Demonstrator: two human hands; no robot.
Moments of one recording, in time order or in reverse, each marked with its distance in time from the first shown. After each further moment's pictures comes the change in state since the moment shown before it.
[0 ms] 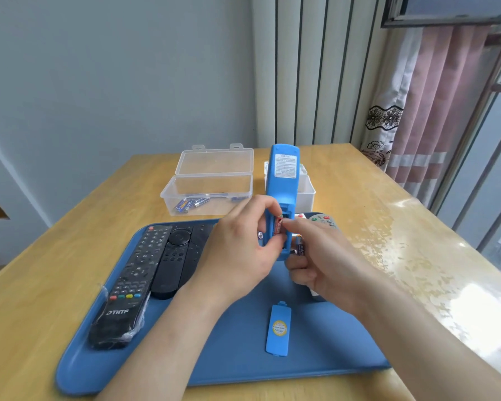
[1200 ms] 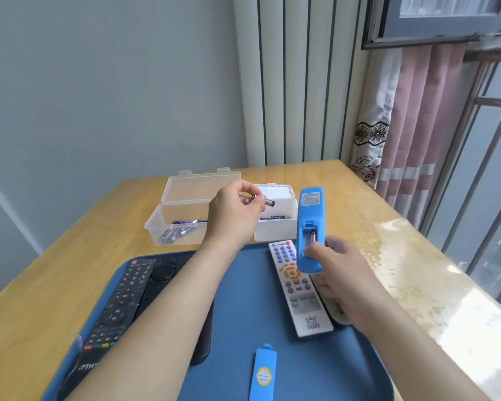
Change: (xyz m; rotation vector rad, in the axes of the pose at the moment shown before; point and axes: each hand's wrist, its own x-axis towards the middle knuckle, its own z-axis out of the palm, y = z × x) left_hand 0.094 -0.021 0.031 -0.240 0.062 -0.524; right_hand 0.010 -0.017 -0.038 -0.275 0.276 -0.154
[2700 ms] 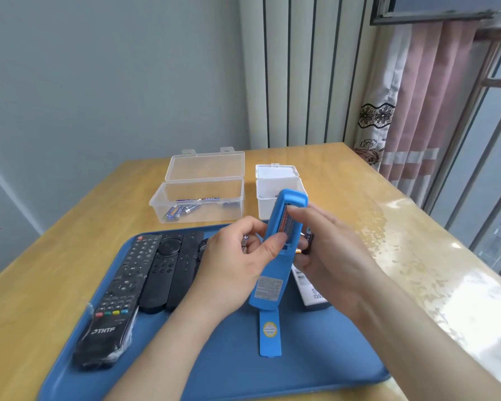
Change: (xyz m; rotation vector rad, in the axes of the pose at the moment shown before) left_hand -0.097 -0.015 -0.034 -0.062 -0.265 0.110; right_hand -0.039 -0.026 0.028 0.483 -0.272 -0.020
